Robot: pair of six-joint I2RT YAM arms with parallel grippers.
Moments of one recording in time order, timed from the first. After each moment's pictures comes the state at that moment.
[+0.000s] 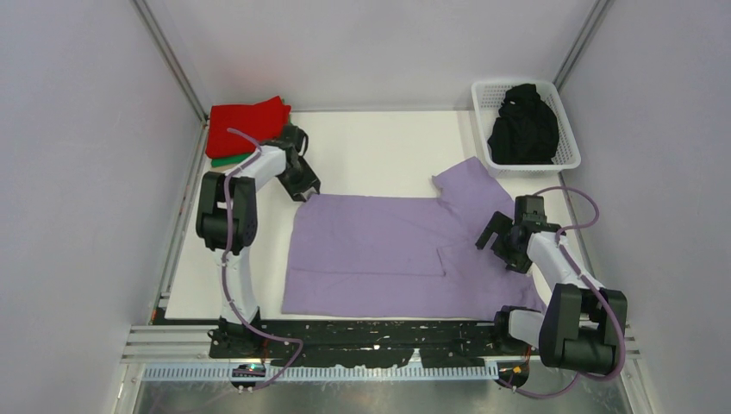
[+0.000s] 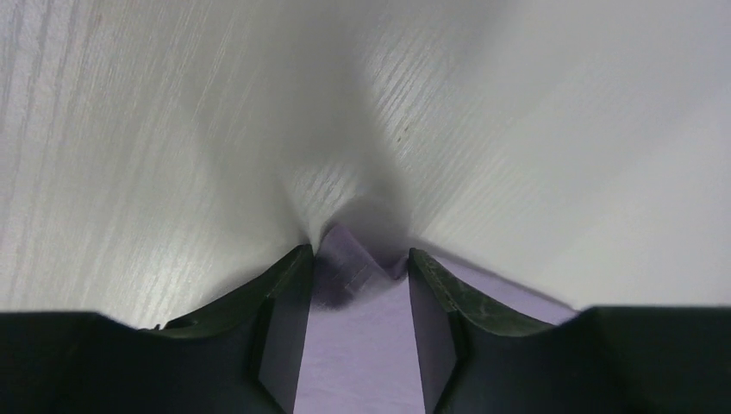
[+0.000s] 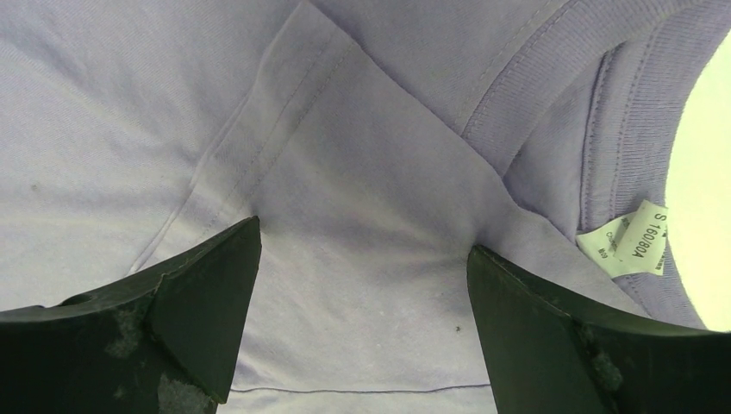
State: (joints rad) left arm -0.21 2.06 1.52 -0.69 0.01 -0.81; right arm -0.16 1.18 0.57 -0.57 -0.02 0.44
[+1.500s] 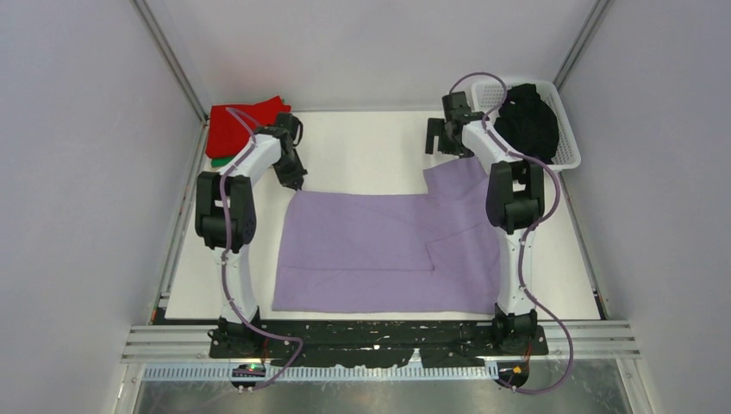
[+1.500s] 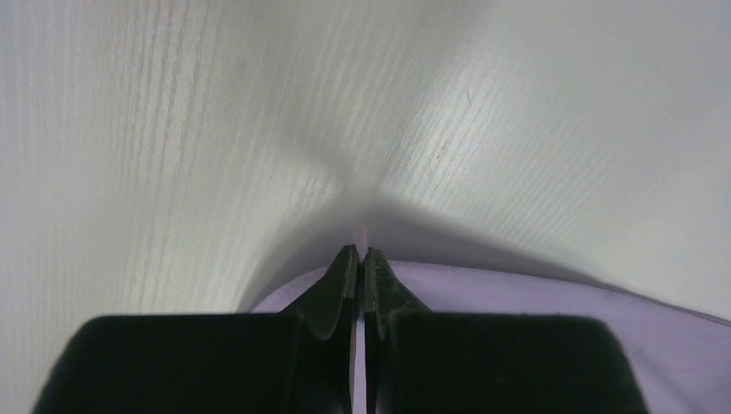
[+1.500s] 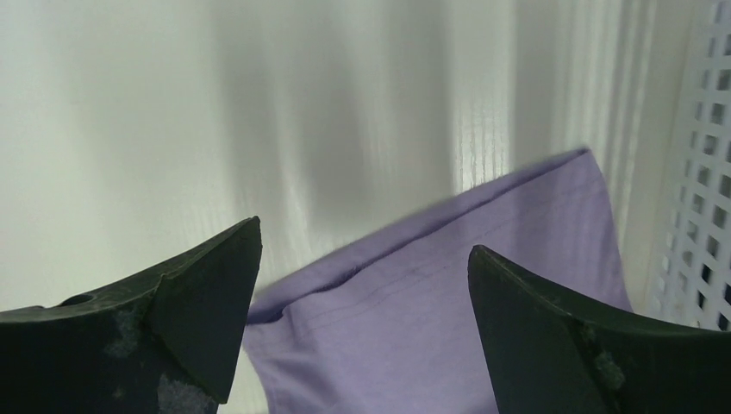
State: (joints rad) left arm -0.17 2.08 1.68 -0.86 -0.09 -0.57; right arm 0.18 2.25 1.91 -0.61 0.14 0.24
